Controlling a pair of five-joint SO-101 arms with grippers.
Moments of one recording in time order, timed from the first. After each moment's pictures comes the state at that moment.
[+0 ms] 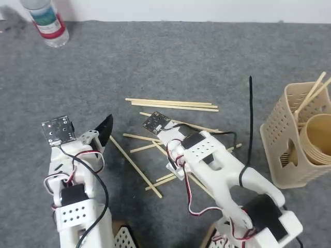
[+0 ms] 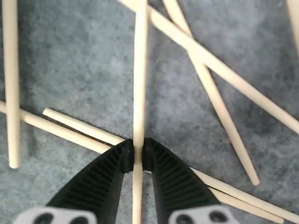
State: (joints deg) left arm -22.5 -76.3 92.2 26.6 6.4; right arm -37.3 -8.1 46.9 52.8 15.9
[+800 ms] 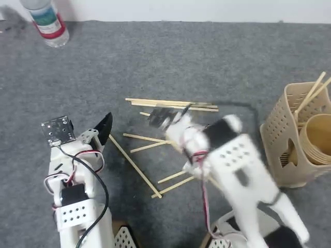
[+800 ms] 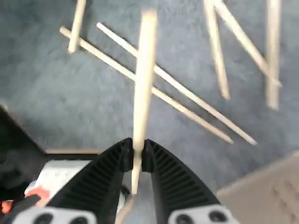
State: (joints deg) left arm -22.5 -76.2 92.5 24.5 6.4; right arm -32.6 -29.6 21.1 100.0 28.6
